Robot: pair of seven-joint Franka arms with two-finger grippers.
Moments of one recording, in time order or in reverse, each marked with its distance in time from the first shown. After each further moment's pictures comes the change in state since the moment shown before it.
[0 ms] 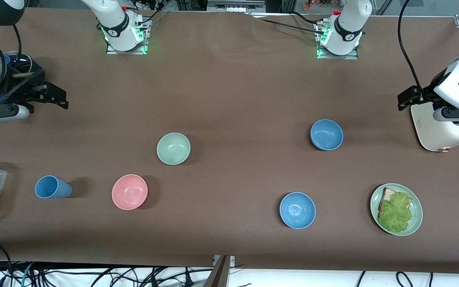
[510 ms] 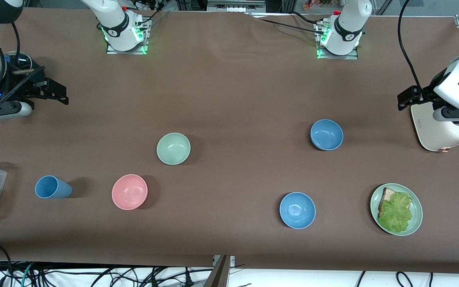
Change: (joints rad) left arm 0.000 0.000 0.000 0.000 0.000 -0.001 0.000; right arm 0.001 -0.001 0.007 0.000 0.000 -0.042 -0.016
